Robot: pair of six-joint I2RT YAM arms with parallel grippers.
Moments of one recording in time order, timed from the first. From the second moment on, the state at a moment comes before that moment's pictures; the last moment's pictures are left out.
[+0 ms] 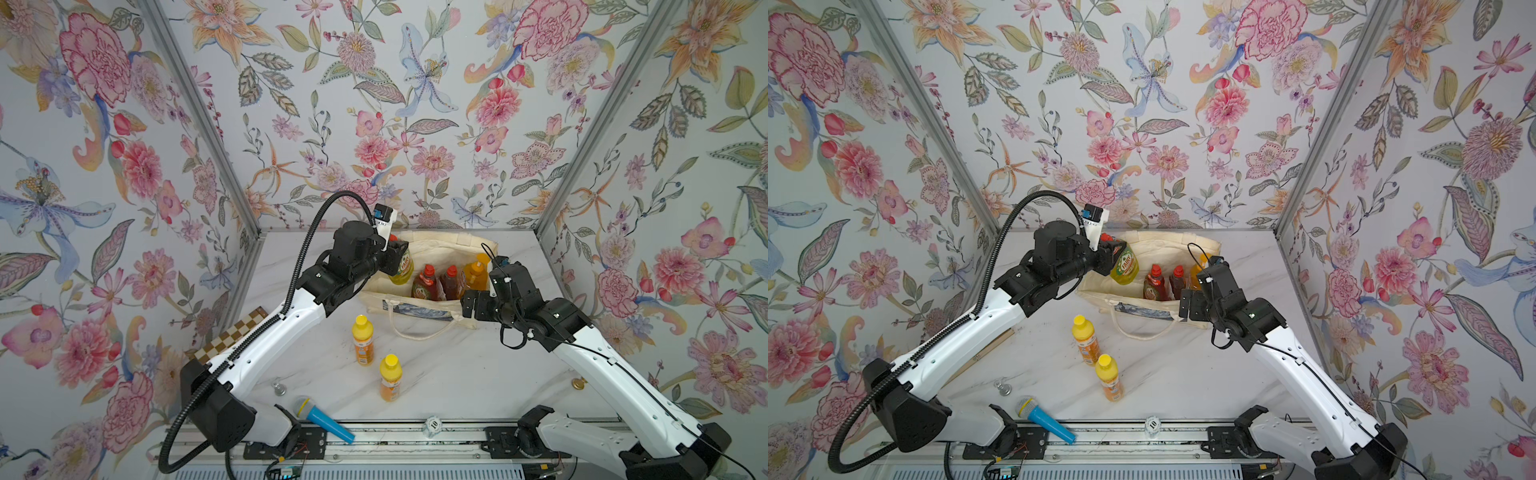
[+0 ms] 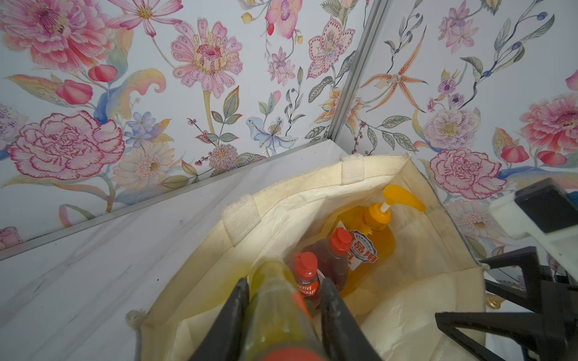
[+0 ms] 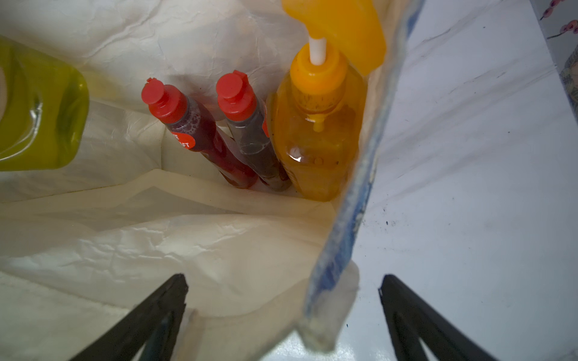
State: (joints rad) left arm -0.67 1.45 1.42 -0.27 0.03 -0.17; right arm 0.58 1.09 1.13 -0.89 0.22 0.50
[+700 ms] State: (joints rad) left arm -0.68 1.70 1.41 -0.19 0.00 -0.08; right arm 0.63 1.14 1.13 -0.89 0.24 0.49
